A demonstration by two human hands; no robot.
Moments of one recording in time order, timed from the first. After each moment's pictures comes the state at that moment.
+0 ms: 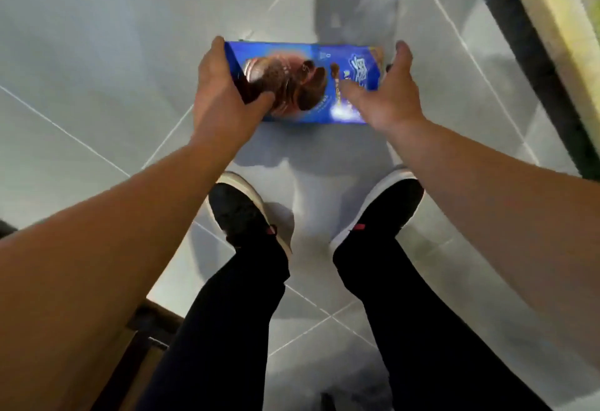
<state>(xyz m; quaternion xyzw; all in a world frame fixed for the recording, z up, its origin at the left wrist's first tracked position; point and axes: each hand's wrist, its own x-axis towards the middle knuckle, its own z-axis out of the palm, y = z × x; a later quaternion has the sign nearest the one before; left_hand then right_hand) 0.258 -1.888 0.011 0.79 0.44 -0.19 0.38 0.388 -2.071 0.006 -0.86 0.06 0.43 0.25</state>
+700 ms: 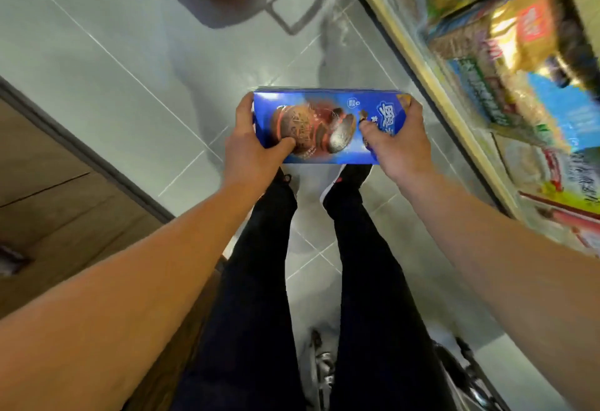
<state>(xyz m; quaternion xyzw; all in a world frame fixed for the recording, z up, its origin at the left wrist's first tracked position) 0.190 -1.909 0.380 0.70 0.48 -0.12 0.51 0.325 -2.093 0.374 -0.86 0.08 0.37 0.32</state>
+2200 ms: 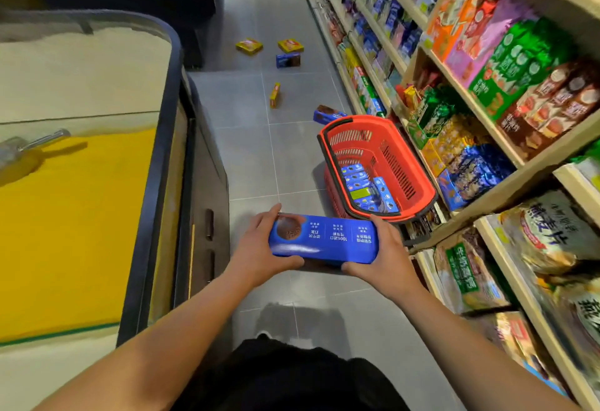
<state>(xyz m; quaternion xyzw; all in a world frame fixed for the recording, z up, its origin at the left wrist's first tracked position) -0.105 -1.787 0.744 0.75 0.47 0.15 0.43 0.120 -1.907 0.758 -0.78 -0.49 0.26 0.31</state>
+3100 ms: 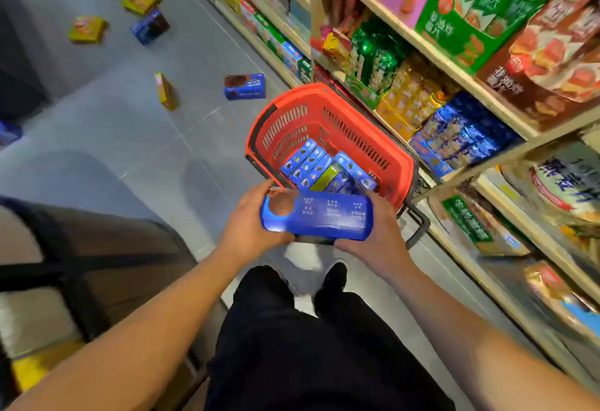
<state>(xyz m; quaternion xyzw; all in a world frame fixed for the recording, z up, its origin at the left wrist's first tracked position) 0.181 -1.461 0.699 0.85 0.32 -0.03 0.41 0.319 -1.671 0.677 -0.85 -0.23 0.26 0.41</state>
